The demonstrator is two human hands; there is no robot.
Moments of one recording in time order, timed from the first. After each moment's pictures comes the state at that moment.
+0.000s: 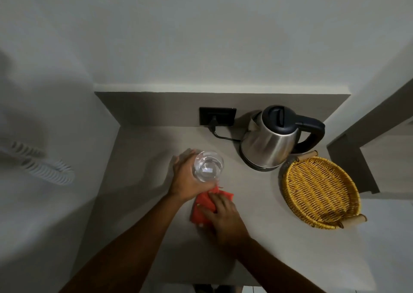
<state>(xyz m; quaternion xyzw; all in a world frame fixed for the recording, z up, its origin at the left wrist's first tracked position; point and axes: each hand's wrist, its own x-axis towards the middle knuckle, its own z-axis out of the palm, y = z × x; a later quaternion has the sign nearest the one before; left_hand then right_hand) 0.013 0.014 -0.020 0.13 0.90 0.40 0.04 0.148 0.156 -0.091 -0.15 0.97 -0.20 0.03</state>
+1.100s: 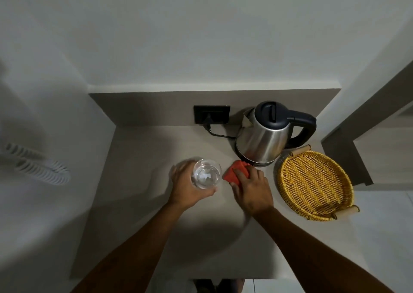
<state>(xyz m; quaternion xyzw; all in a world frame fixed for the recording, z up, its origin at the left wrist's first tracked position) 0.041 0.021 -0.023 0.11 0.90 0.41 0.04 0.103 0.239 -0.073 0.06 0.99 -0.12 0.00</state>
